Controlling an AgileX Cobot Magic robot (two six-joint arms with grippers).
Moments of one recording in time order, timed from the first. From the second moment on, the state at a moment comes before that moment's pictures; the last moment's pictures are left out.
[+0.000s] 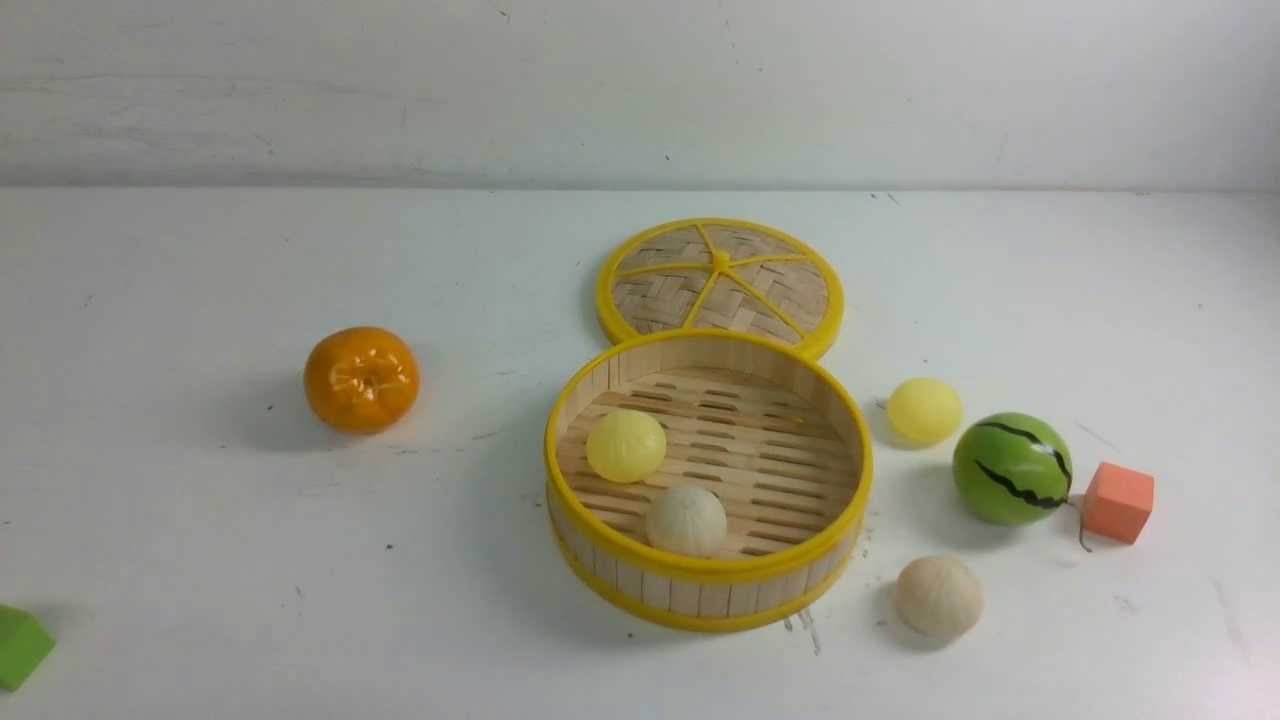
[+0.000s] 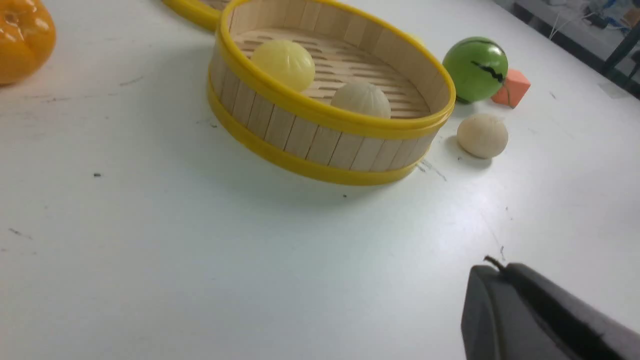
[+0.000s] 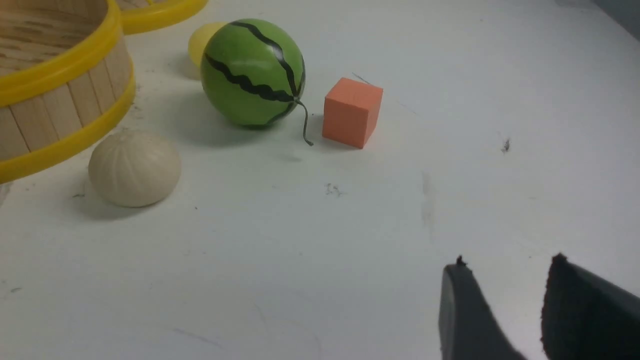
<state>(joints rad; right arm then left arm) 0.01 -0.01 0.02 -0.17 0.39 0.10 -0.67 0.37 -0.08 -0.20 0.05 -0.13</state>
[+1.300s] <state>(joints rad) 0.22 1.20 -0.92 0.27 0.97 0.01 -0.67 0.37 -0.08 -0.20 0.10 -0.13</state>
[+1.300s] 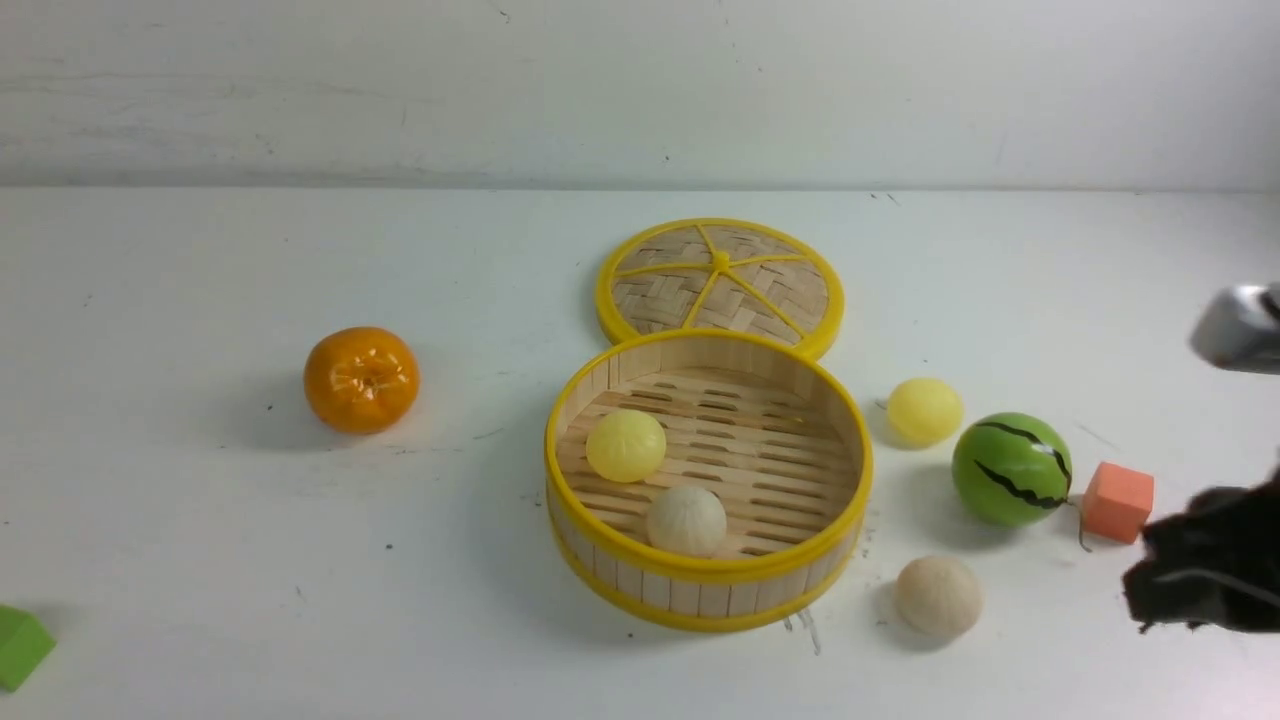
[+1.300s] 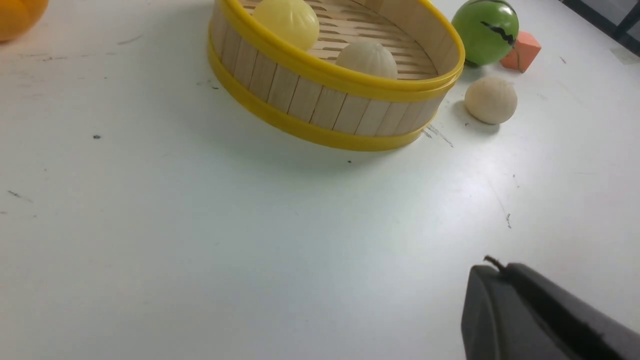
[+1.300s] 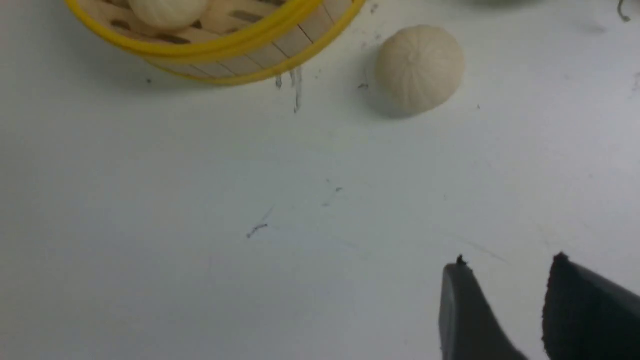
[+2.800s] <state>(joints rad) 0.33 1.78 -1.13 0.15 0.73 0.09 -0.67 0.37 -0.08 -0.20 0.10 -0.13</state>
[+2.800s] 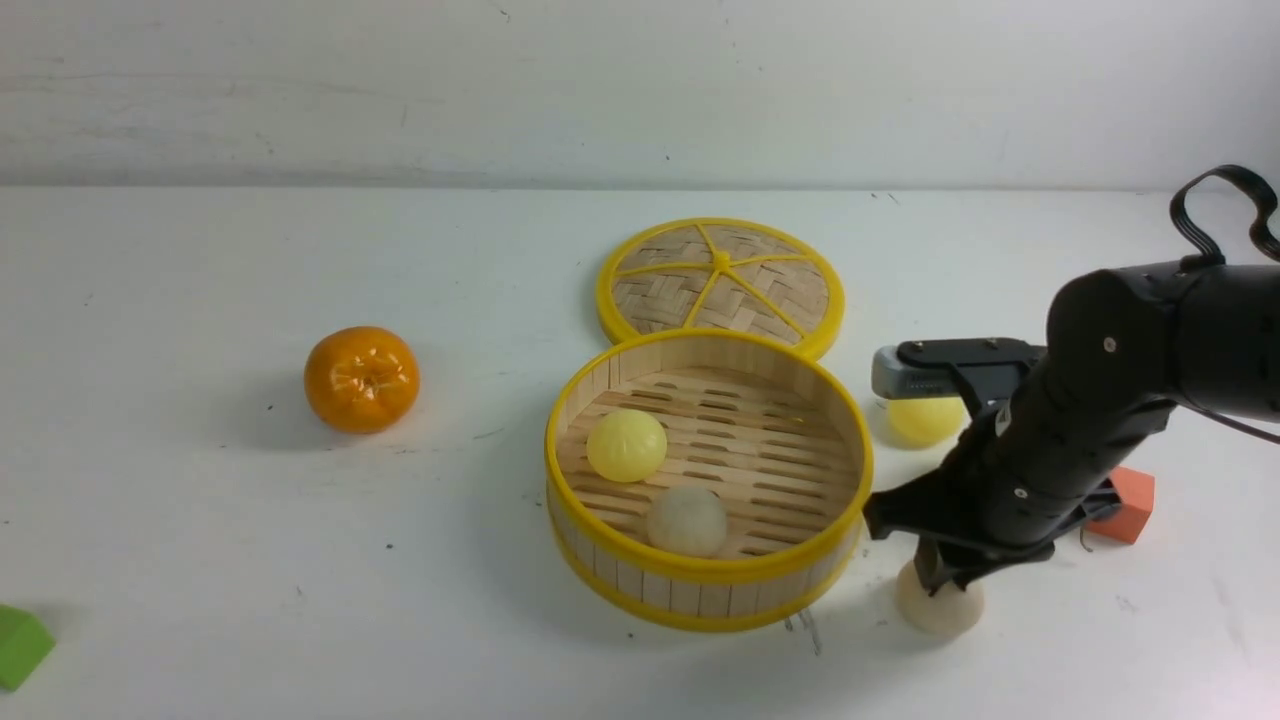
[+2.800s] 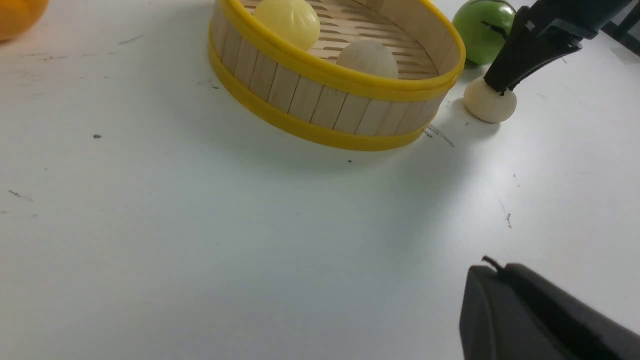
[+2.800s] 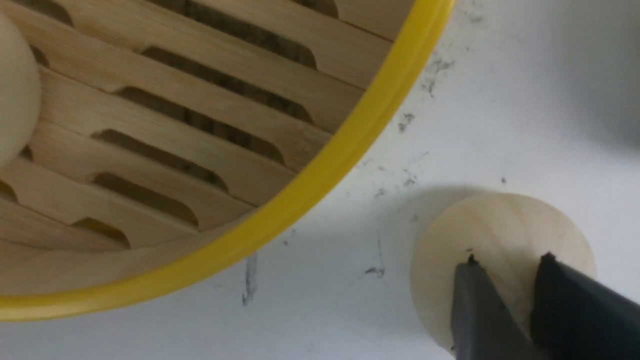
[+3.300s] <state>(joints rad) 0.36 1.58 -1.17 0.13 0.85 0.08 -0.67 0.37 -0.08 -0.20 0.10 -0.13</state>
